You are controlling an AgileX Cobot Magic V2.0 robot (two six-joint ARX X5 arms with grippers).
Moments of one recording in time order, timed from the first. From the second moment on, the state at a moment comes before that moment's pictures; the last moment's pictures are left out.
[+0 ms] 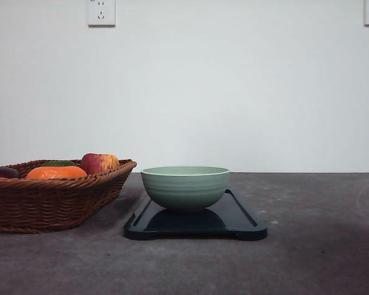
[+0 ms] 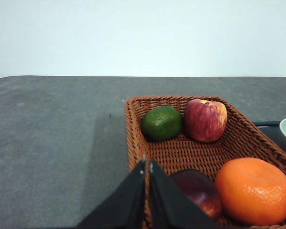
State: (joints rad) left_arx 0.05 0.00 0.03 -0.08 0.16 -0.02; right_arx 0.06 0.00 0.02 -0.12 -0.02 -0.01
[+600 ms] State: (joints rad) left_arx 0.05 0.00 0.03 -0.08 0.16 -0.02; right_arx 0.06 0.00 0.02 -0.12 -0.02 -0.01
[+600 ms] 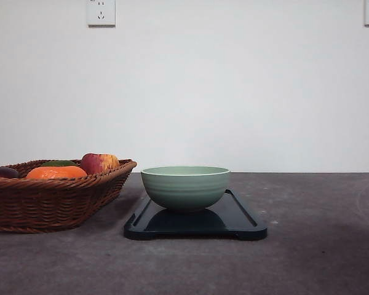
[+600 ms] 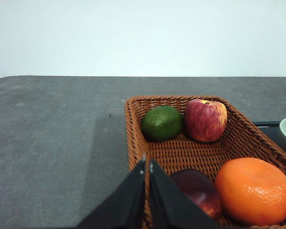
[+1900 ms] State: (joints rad) left_arx 0.05 0.00 0.03 -0.08 0.16 -0.02; right_arx 0.06 0.00 0.02 -0.12 -0.03 -0.01
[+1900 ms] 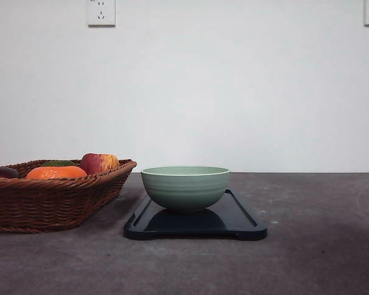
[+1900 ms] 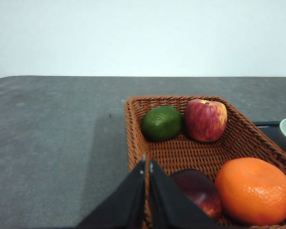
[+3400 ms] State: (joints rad) left_arx 0.05 0.00 0.03 -0.08 0.16 -0.02; right_arx 0.06 0.00 0.02 -0.12 -0.02 -0.01
